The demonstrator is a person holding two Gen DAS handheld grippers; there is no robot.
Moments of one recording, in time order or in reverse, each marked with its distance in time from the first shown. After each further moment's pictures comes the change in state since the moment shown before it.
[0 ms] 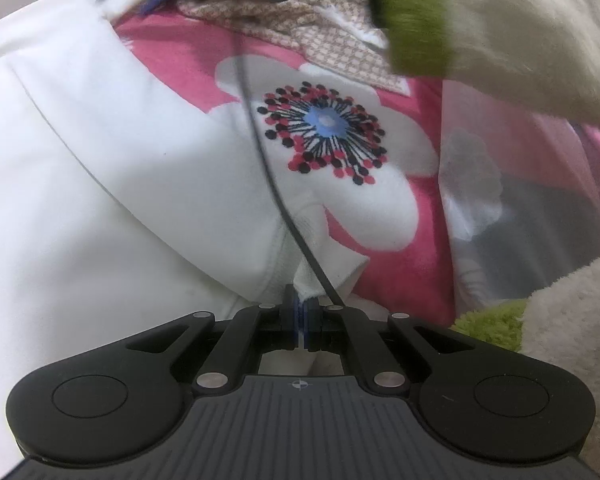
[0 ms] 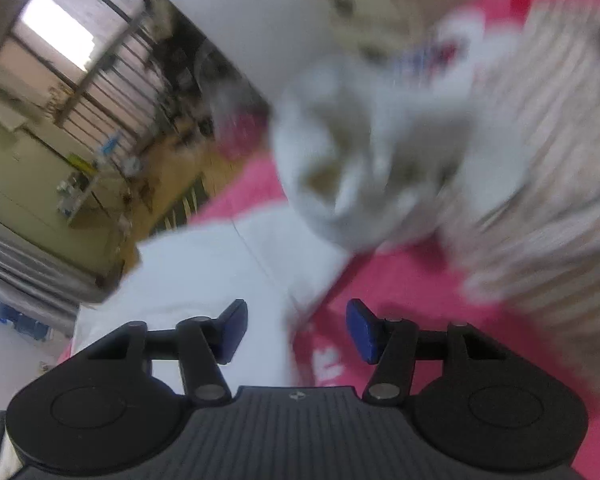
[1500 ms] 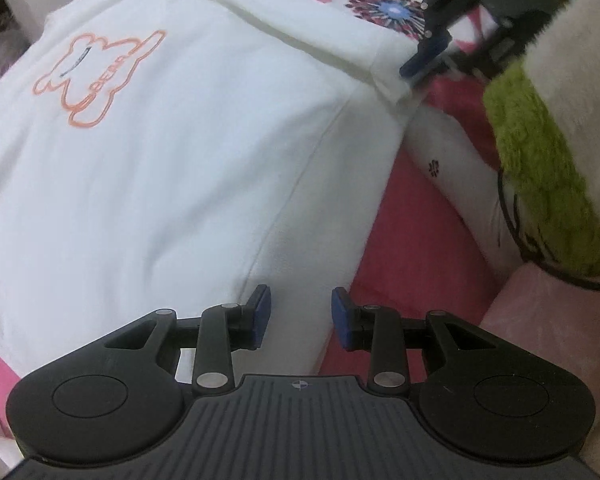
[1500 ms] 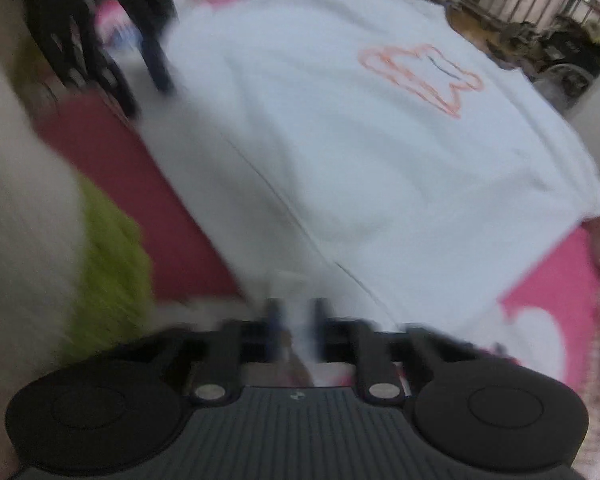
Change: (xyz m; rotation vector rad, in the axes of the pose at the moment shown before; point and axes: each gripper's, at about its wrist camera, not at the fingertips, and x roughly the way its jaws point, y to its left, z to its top) left arm -0.112 0.011 -0.098 0.088 0.229 0.286; right arm -0.133 0.070 -0.289 -1.452 0.349 -0.054
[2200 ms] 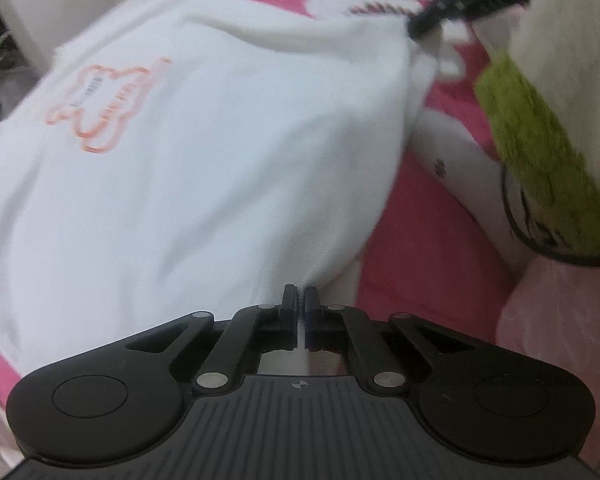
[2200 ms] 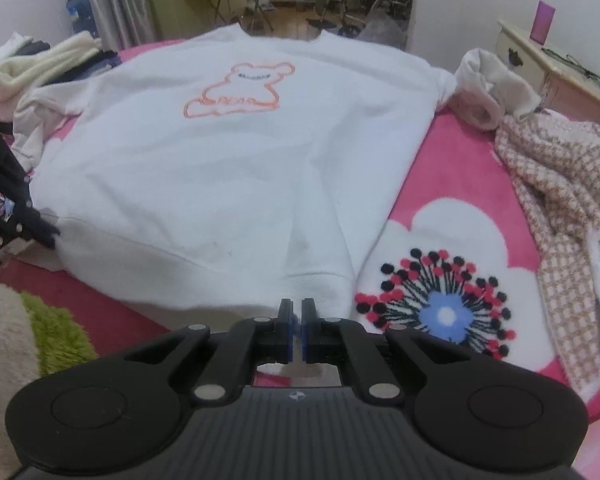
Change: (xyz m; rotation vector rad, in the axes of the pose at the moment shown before) left arm -0.007 -0.008 -0.008 0.023 -0.101 0.074; right arm -0.043 -0.045 -0.035 0.587 -0.143 -0.102
